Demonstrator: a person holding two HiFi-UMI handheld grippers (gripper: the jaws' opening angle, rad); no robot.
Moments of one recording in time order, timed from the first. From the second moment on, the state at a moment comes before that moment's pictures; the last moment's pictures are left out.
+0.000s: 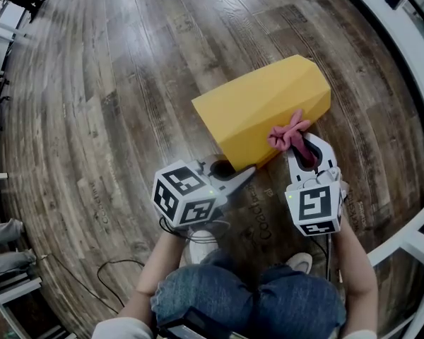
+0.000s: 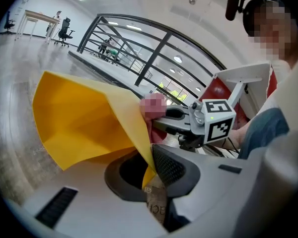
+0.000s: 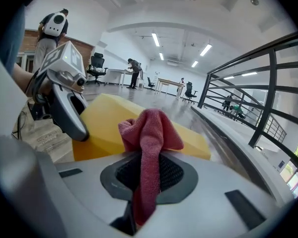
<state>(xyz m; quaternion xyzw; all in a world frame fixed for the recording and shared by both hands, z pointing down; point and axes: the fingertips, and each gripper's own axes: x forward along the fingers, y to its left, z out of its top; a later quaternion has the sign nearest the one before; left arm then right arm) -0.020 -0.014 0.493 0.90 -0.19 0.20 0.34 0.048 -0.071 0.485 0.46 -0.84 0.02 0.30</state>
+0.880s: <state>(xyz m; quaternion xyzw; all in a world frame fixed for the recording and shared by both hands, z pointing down) -0.022 -0.018 0.491 0.91 -0.21 0.21 0.28 0.154 -0.143 0.521 0.57 -0.74 0.05 0.35</state>
